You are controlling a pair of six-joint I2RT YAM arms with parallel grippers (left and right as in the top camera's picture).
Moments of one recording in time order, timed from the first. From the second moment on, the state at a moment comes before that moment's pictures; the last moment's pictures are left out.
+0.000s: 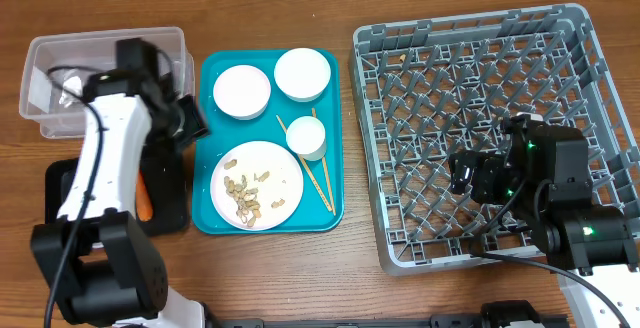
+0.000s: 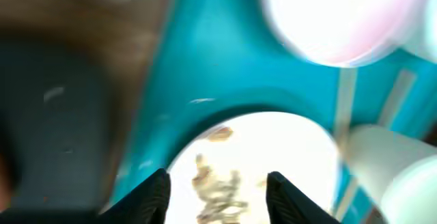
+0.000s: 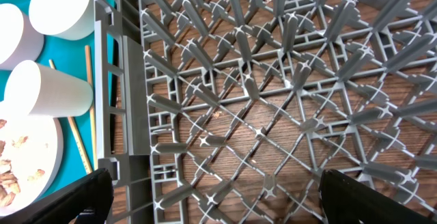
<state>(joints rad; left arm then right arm) 0.10 1.74 1.40 -1.04 0.21 -0.30 0.08 0.94 0.95 -0.93 -0.12 0.23</state>
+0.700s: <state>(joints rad) -0.28 1.85 1.40 -0.83 0.26 -0.27 0.08 0.94 0.95 -0.93 -0.12 0.23</state>
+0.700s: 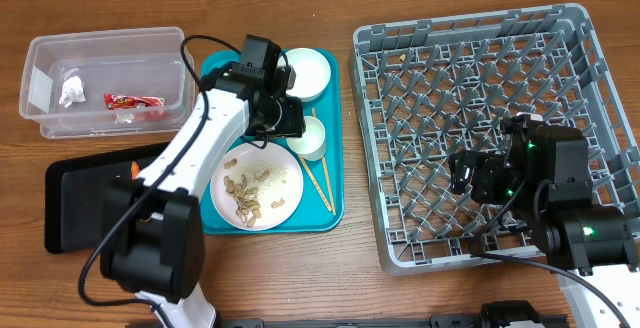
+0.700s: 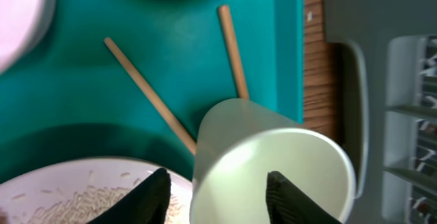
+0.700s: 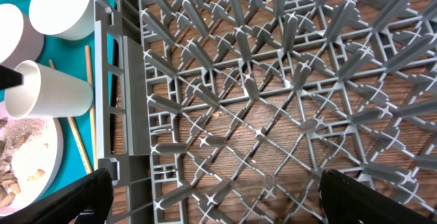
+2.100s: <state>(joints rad) -0.21 1.90 1.63 -0.96 1.31 -0.28 0.07 1.23 0.96 -0.35 -1.01 0.06</state>
